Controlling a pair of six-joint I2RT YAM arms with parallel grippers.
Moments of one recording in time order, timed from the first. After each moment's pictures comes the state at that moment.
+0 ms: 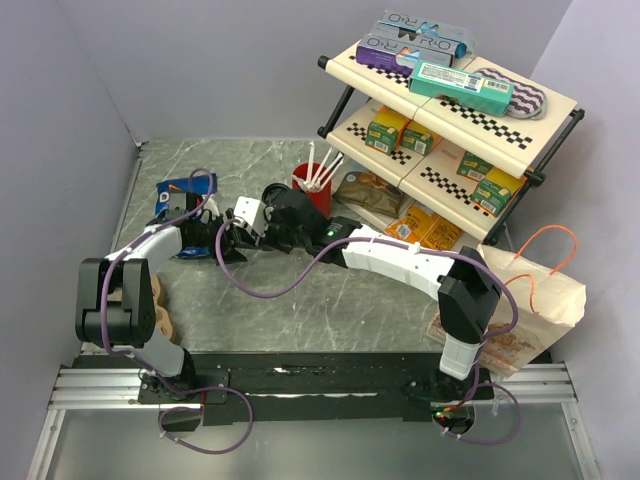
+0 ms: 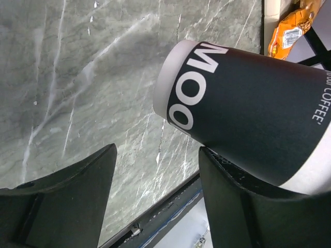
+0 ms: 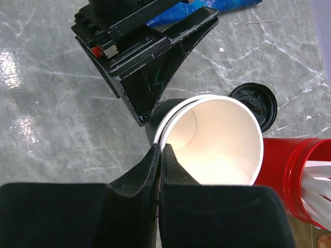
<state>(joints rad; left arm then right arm) -0.02 1.57 0.92 -0.37 0.73 -0.52 0.96 1.77 1.45 -0.22 -0.06 -0.46</state>
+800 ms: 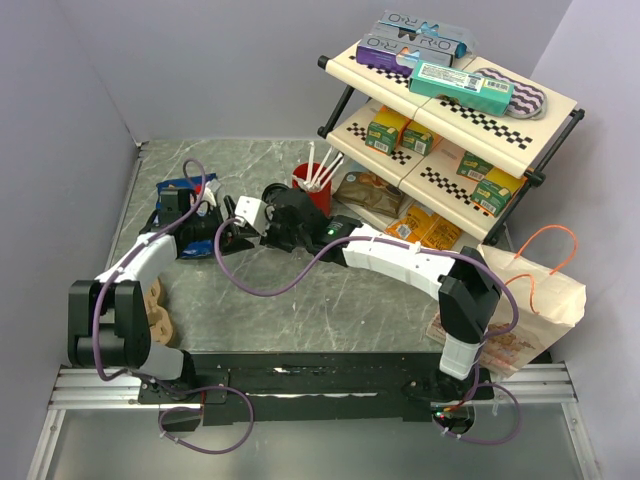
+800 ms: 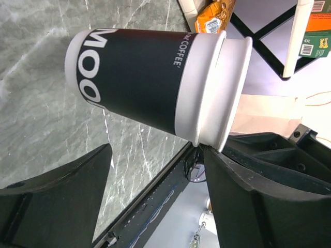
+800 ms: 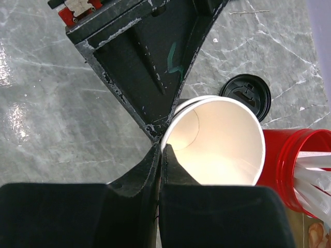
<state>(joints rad) -0.02 1.44 0.88 -0.20 0.91 -0.62 0.96 1.77 1.46 -0.25 -0.03 -0.47</state>
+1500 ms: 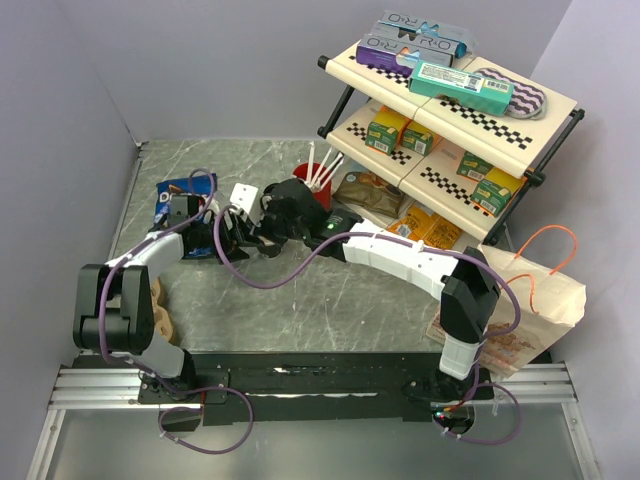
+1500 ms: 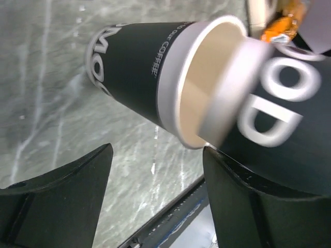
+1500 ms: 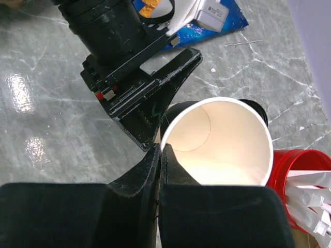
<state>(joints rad) -0.04 1.53 0.86 -0.24 0.72 -0.57 0.96 1.78 1.54 -0.25 -0.07 -0.41</state>
